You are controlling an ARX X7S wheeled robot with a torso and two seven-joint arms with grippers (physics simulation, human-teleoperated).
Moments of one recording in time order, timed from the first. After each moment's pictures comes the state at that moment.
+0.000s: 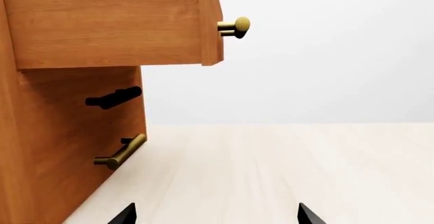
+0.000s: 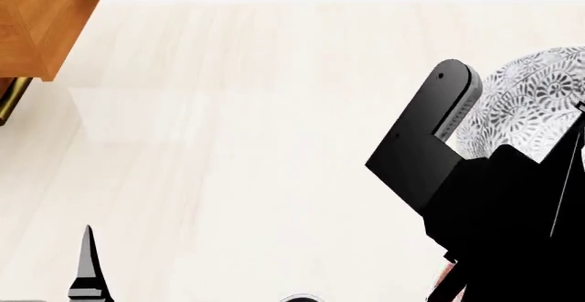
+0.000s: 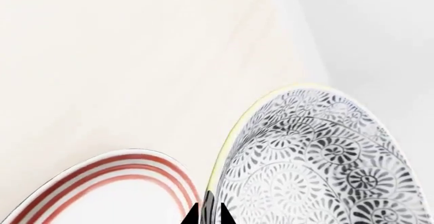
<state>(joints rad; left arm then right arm) -0.05 -0.35 0.26 0.18 -0.24 0.11 -0.37 1.83 0.83 -1.44 -0.31 1.78 1.43 0.93</state>
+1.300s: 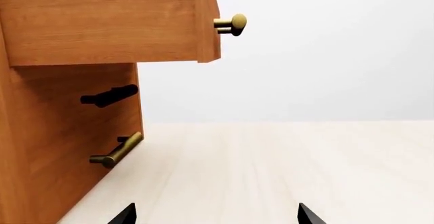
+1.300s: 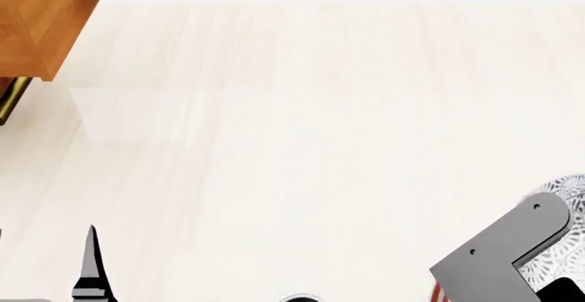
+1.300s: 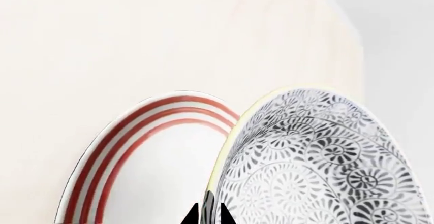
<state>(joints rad) -0.06 -0.36 0.28 0.17 -0.25 0.11 -0.38 1.57 1.19 -1.45 -0.64 1.87 1.07 1.13</state>
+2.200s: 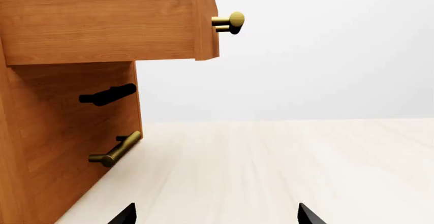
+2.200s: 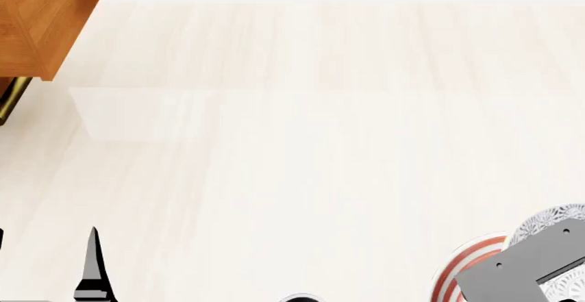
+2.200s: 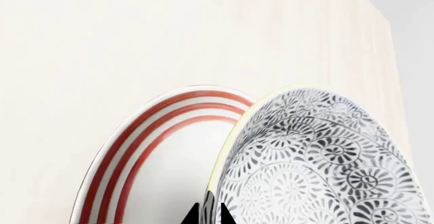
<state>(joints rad) -0.06 -0.37 0.29 0.17 -0.25 0.11 -0.39 1.39 1.27 -1.46 -0.62 1.64 0.84 0.96</state>
